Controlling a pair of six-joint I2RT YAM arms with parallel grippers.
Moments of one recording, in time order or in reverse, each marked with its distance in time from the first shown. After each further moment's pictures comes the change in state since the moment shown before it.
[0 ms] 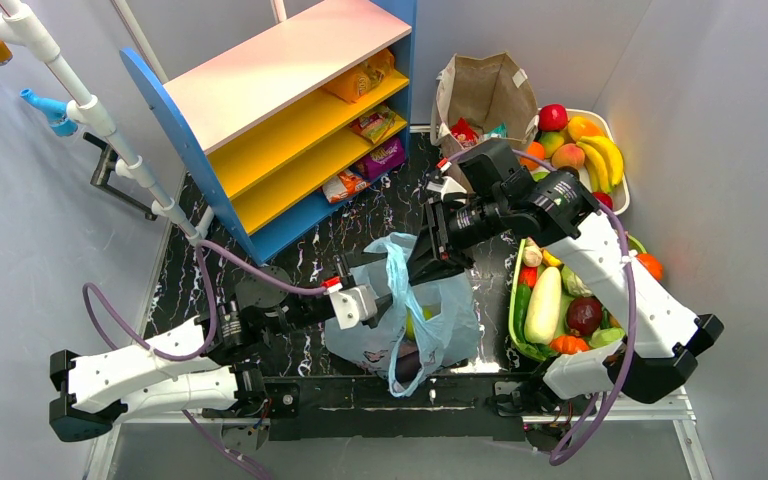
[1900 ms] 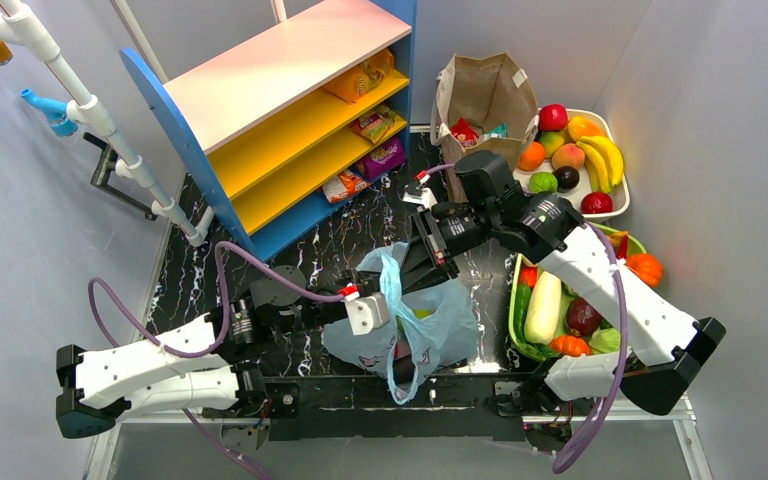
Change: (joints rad) left arm 0.000 0.043 -0.009 -0.008 0.027 0.071; right arm 0.010 -0.067 -0.242 0.391 -0.347 0.126
